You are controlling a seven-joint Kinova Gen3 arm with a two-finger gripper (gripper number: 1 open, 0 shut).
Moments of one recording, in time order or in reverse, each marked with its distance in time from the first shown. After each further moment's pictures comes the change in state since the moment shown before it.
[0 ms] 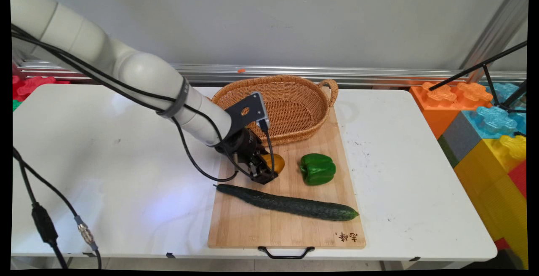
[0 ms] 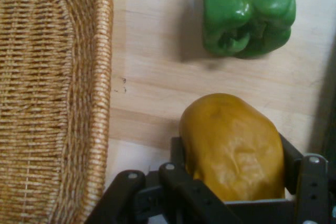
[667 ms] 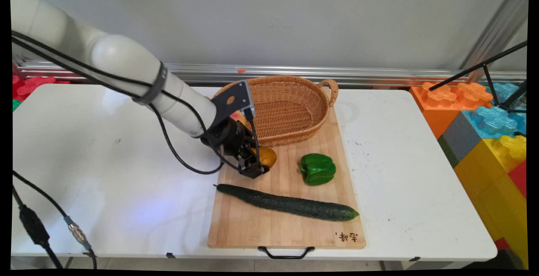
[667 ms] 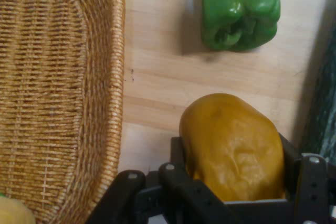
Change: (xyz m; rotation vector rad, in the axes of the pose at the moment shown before) arm -0.008 -0.005 -0.036 -0.007 0.016 -0.003
